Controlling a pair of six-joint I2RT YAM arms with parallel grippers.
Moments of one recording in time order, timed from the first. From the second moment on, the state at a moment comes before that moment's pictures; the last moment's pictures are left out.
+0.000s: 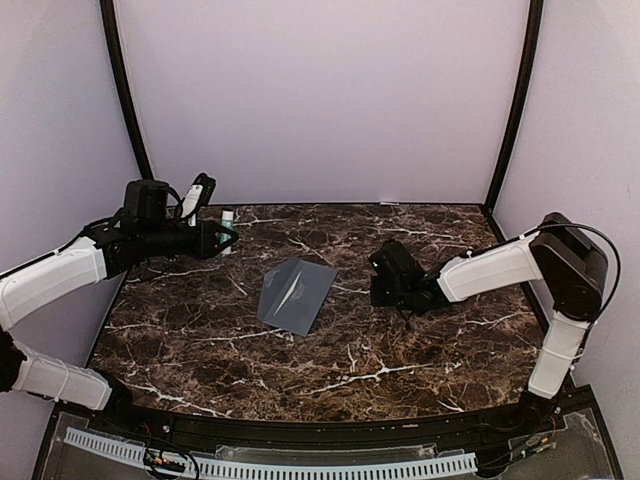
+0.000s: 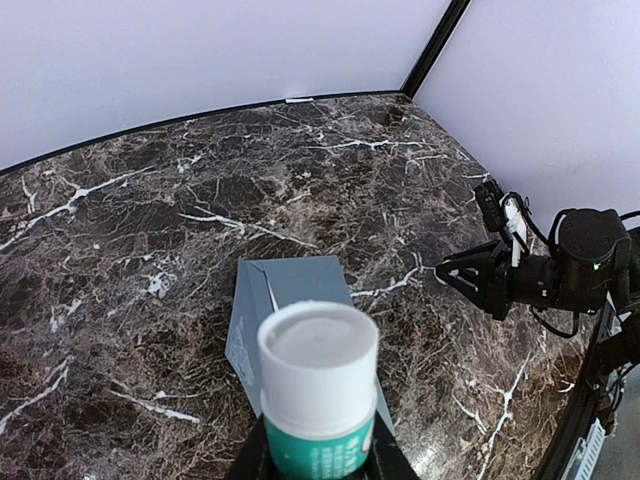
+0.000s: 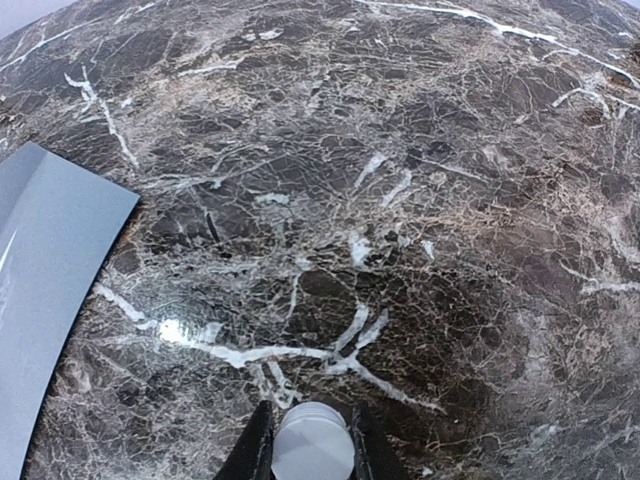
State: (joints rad) left arm -0.42 1.20 0.92 -0.21 0.35 -0.19; right arm 0.82 1.79 0.95 -0.02 0.45 0.60
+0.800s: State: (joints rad) left arm -0.42 1.20 0.91 -0.21 0.34 -0.19; right arm 0.82 1.87 0.99 -0.09 0.50 0.67
